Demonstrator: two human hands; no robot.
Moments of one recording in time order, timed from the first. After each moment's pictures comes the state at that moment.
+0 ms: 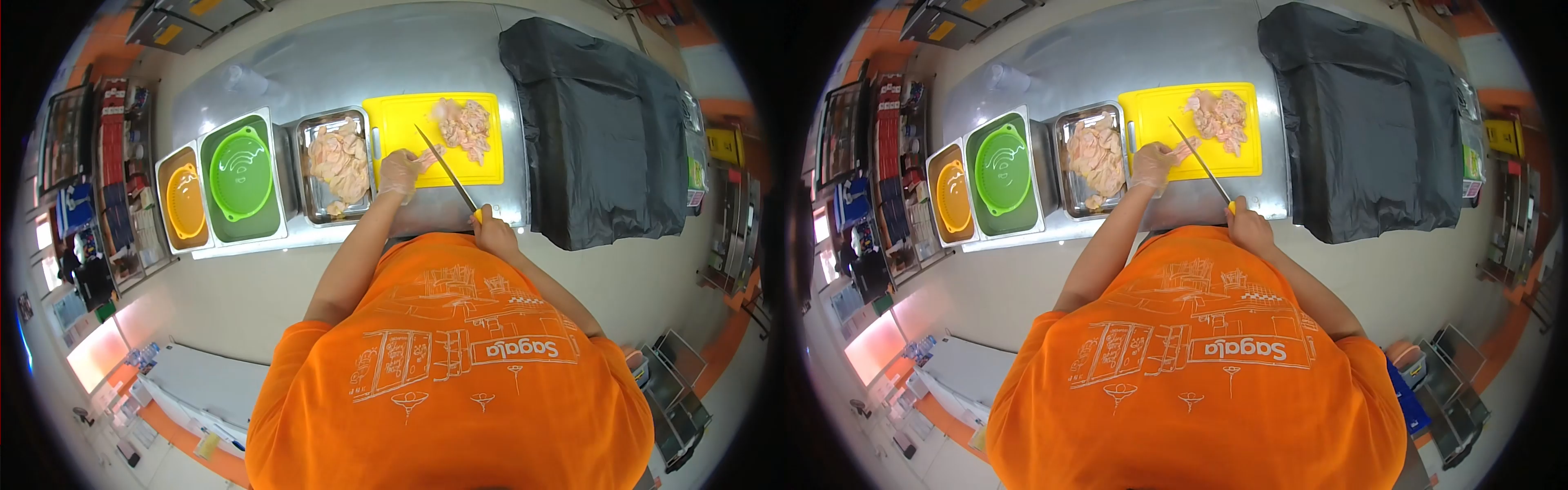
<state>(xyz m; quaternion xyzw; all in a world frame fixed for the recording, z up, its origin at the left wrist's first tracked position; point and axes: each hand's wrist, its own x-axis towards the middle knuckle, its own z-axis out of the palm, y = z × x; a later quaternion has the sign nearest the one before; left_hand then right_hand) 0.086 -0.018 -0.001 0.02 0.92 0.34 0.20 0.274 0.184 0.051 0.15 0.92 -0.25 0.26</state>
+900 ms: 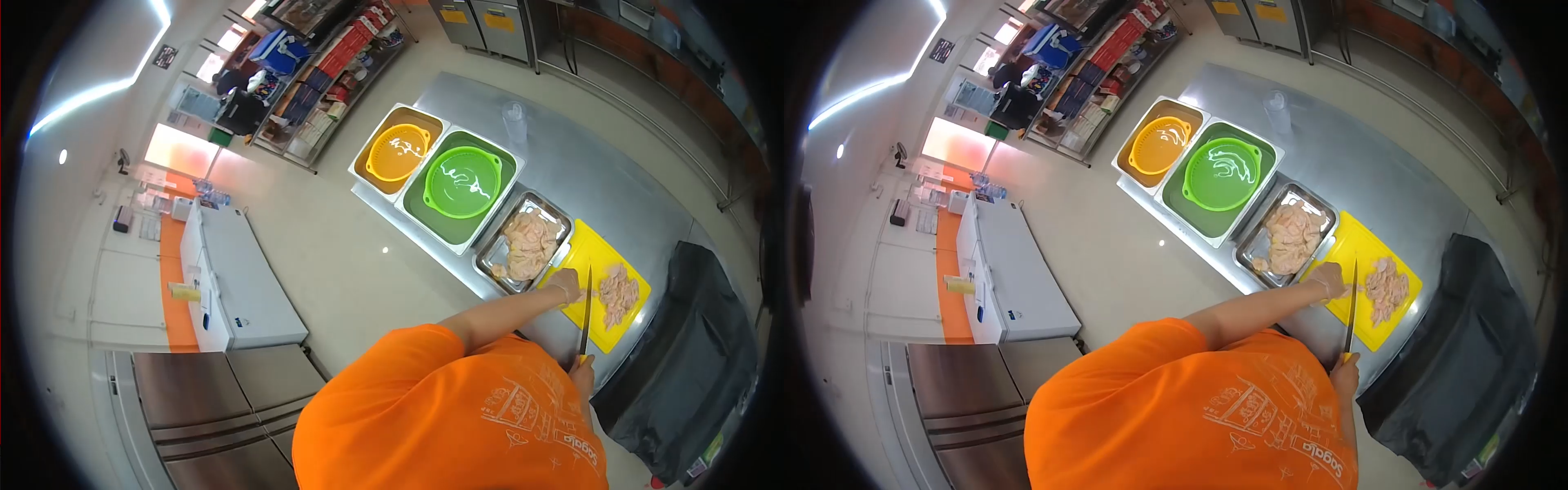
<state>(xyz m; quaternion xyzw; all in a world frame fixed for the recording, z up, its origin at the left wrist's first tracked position) 0.066 -0.012 -0.004 -0.04 0.93 0.24 0.29 0.263 0.201 0.001 0.10 0.94 -0.20 0.25</state>
